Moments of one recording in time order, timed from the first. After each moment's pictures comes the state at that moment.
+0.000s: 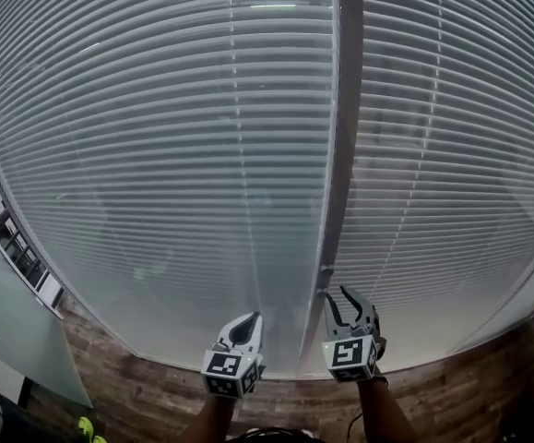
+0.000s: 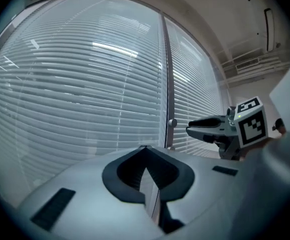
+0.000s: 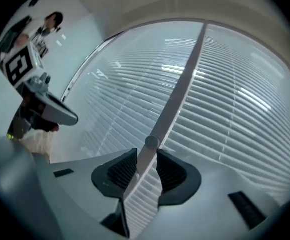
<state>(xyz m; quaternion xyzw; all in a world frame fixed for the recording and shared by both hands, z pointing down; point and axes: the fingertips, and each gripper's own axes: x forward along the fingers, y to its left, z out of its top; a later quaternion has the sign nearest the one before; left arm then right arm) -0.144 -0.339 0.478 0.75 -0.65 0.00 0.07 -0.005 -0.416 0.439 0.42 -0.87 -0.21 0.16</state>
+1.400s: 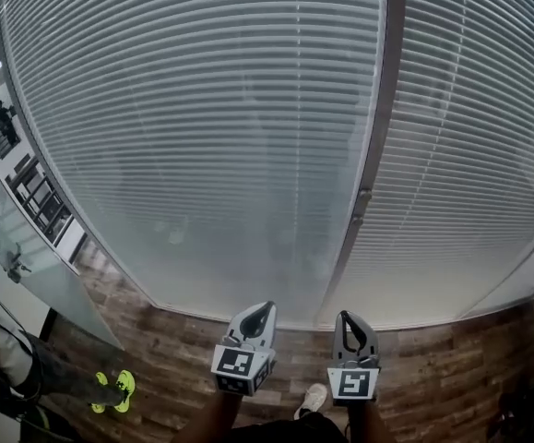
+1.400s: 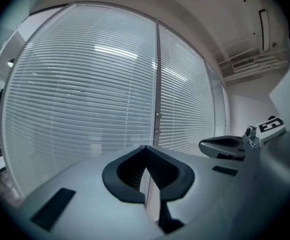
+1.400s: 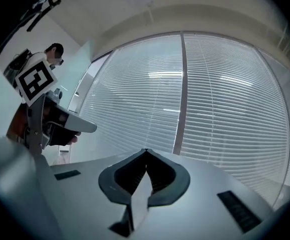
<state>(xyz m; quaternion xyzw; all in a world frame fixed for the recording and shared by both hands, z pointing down) -0.123 -0.120 0.481 0.73 -0.68 0.02 0.09 0.018 -0.159 0.483 0.42 -0.90 -0.11 0.05</state>
